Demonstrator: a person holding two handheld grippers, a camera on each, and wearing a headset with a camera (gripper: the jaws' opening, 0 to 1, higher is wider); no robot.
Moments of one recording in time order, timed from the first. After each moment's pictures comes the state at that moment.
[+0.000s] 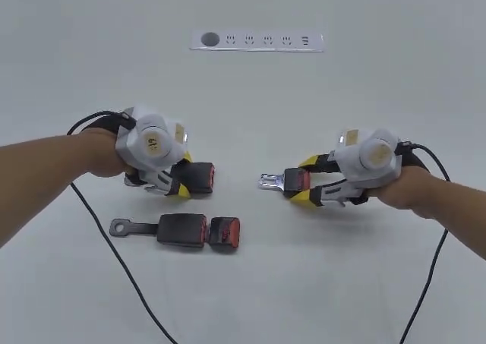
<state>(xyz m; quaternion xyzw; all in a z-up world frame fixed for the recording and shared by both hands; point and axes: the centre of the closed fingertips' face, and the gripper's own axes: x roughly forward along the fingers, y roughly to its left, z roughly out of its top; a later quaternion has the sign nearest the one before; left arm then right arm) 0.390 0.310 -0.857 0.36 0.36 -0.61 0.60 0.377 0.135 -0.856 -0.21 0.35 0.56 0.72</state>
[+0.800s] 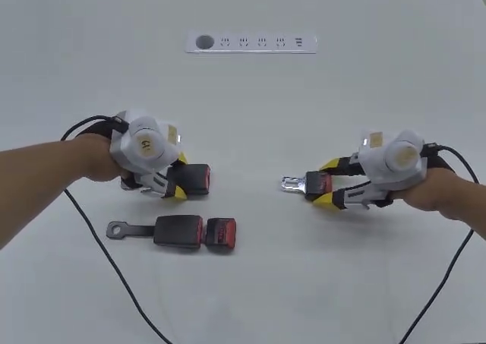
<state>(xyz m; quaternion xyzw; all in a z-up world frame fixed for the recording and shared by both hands) 0.390 0.310 -0.857 0.35 0.37 -0.60 0.61 0.375 0.097 -0.856 -0.22 0.36 0.55 0.72</state>
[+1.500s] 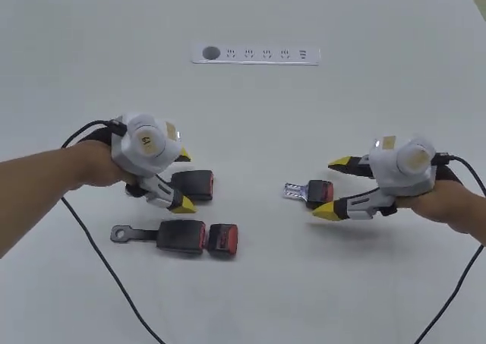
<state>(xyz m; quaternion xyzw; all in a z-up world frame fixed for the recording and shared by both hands) 0.391 0.307 -0.828 0.27 0.37 -0.55 0.70 0.385 0.094 -0.837 -0.17 0.35 0.51 0.77</state>
